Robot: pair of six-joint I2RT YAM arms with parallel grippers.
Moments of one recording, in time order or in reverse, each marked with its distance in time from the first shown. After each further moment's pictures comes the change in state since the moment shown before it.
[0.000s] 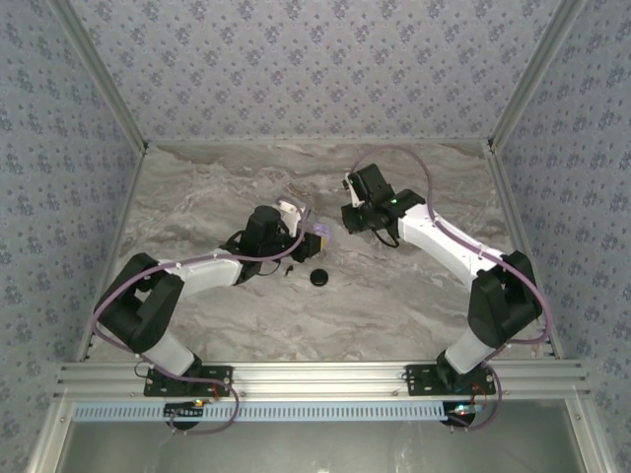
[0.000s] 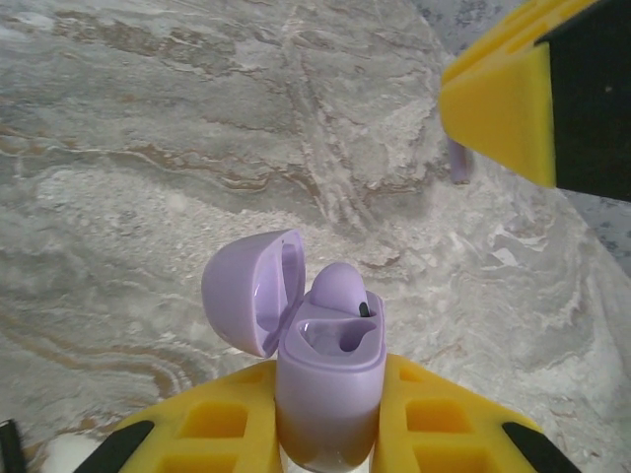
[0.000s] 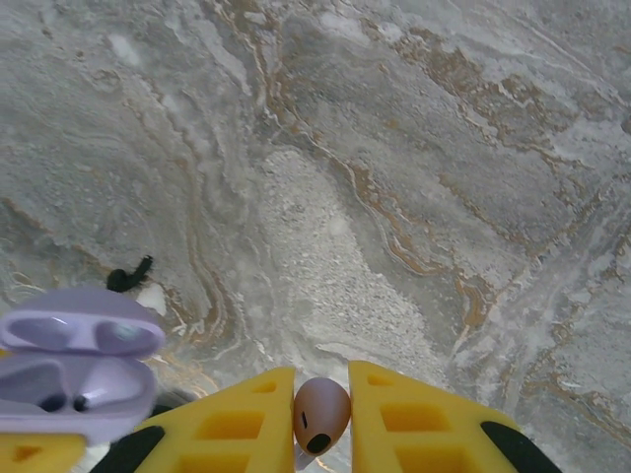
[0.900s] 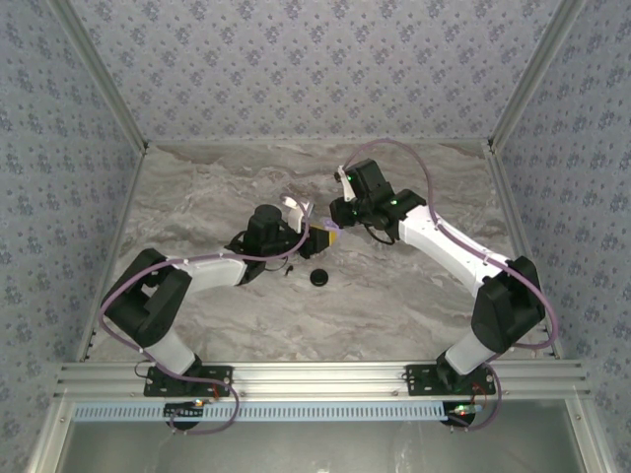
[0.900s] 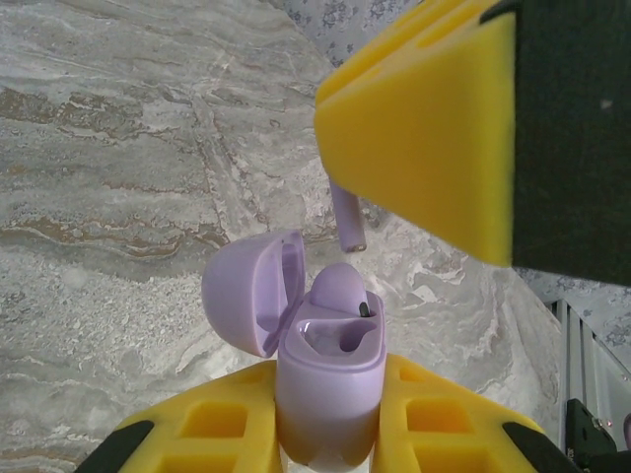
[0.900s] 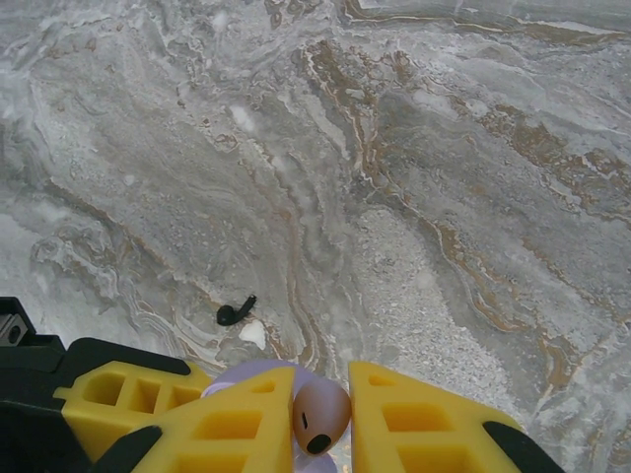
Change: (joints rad) left arm -0.015 0.042 0.006 0.200 0.082 -0.076; right arm 0.032 -0.027 0.022 0.076 -0.089 0.031
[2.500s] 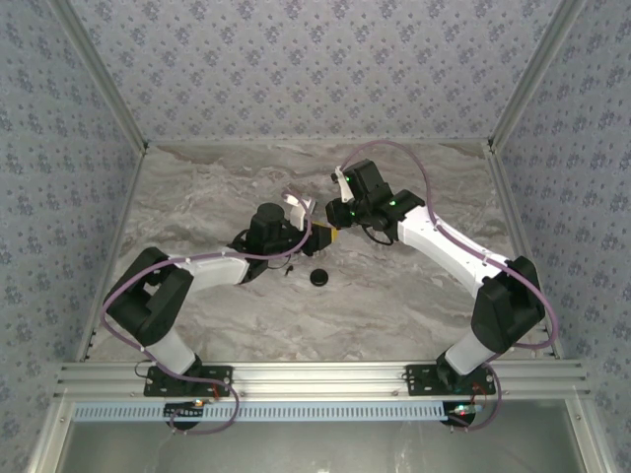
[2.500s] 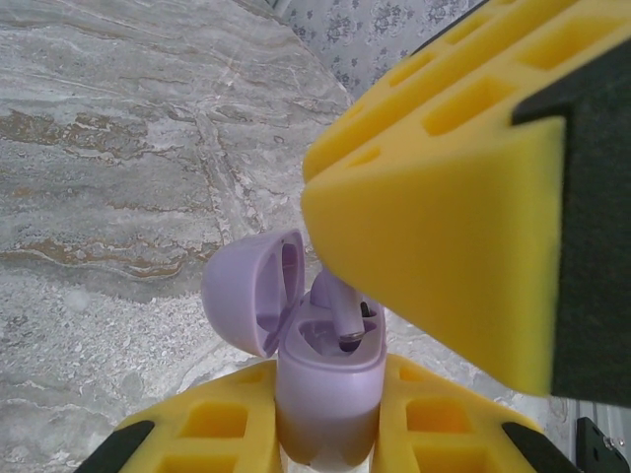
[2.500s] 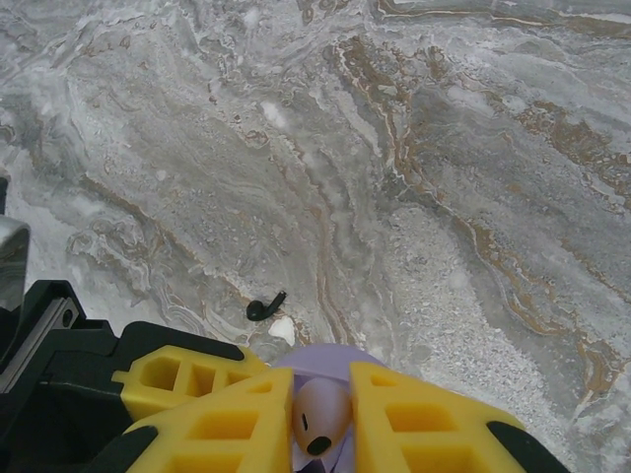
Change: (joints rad) left arm -0.013 0.013 0.023 0.003 -0.035 0.002; right arm 0.011 0.000 0.000 0.006 -0.043 0.015
